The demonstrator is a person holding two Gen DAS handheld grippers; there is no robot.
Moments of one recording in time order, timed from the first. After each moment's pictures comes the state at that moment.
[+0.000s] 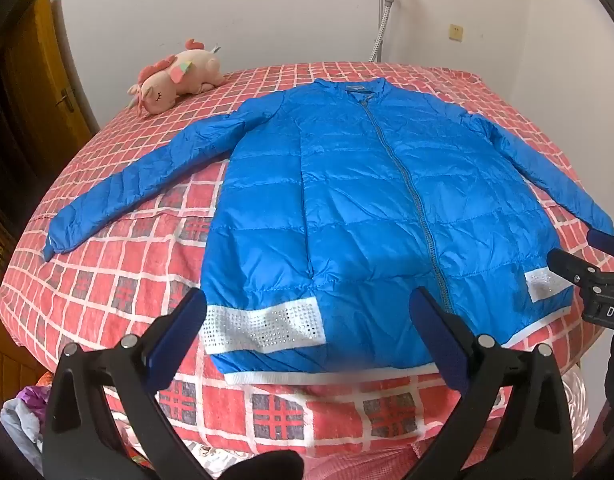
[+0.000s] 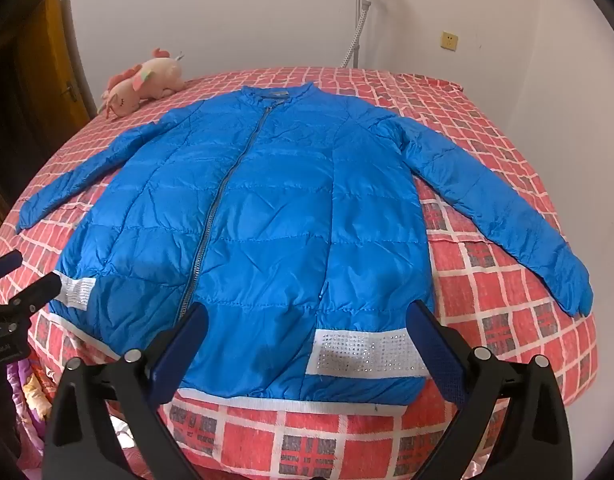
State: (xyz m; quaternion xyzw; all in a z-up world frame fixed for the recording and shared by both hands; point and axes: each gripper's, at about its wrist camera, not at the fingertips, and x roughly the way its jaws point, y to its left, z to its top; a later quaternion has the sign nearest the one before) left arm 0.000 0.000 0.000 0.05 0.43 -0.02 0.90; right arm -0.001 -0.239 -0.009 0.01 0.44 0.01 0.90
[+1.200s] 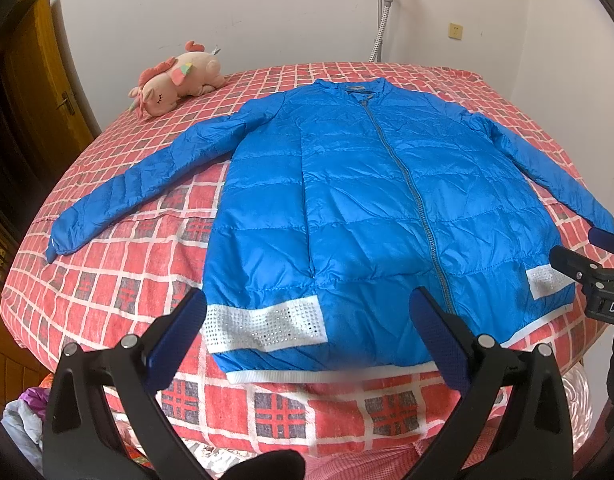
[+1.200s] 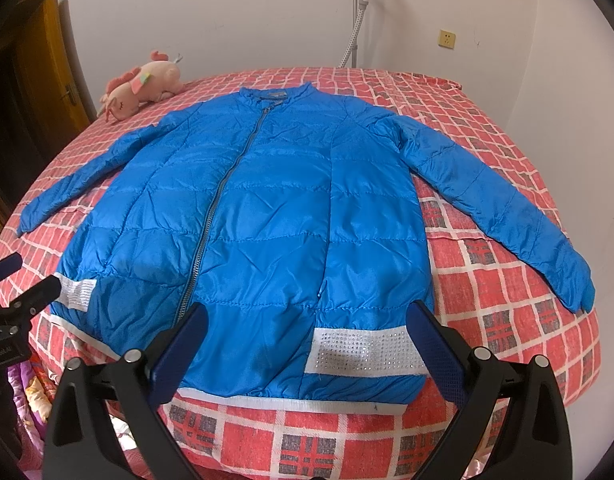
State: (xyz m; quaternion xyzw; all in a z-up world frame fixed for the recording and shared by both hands) left arm 0.001 0.001 -0.001 0.05 0.43 -0.02 0.90; right arm -0.002 -0.241 -0.010 0.02 0.44 0.02 0.90
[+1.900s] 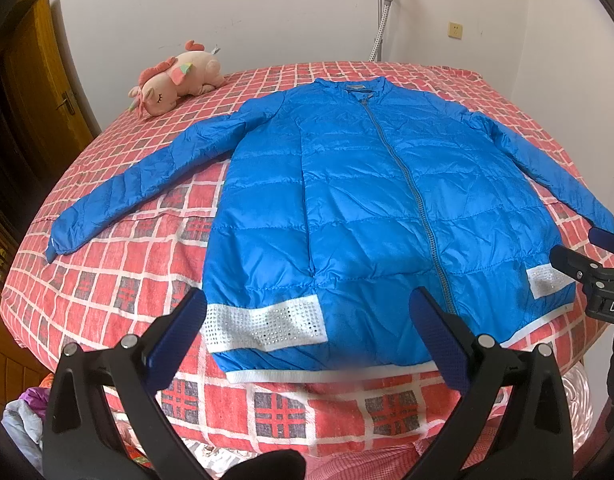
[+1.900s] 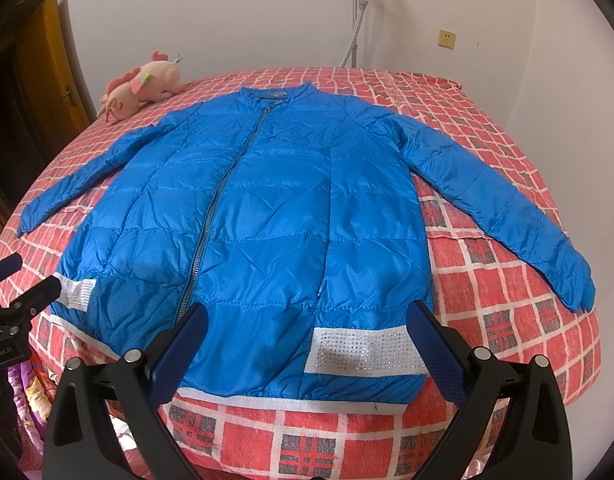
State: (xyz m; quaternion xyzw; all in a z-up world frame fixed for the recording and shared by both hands) left arm -0.001 0.001 -0.001 0.05 0.43 -0.02 0.90; right arm -0.002 -0.242 -0.011 0.02 0.44 0.02 0.90
